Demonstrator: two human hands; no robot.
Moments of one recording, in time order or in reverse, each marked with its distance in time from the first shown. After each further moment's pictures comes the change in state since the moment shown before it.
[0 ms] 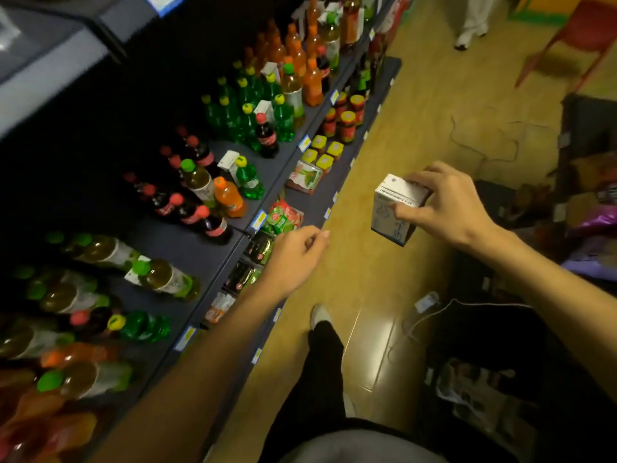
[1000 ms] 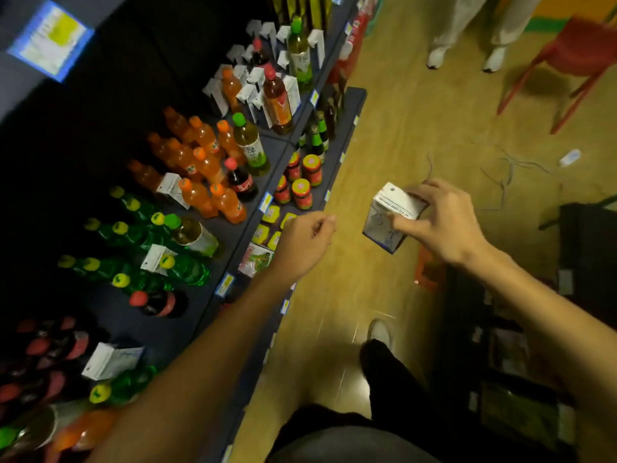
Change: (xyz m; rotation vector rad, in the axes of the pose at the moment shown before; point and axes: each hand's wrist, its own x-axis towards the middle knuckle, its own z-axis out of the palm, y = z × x) left_hand 0.562 0.119 0.119 -0.031 -0.035 0.012; right_hand 0.427 0.303 -0.065 0.109 0.088 0.136
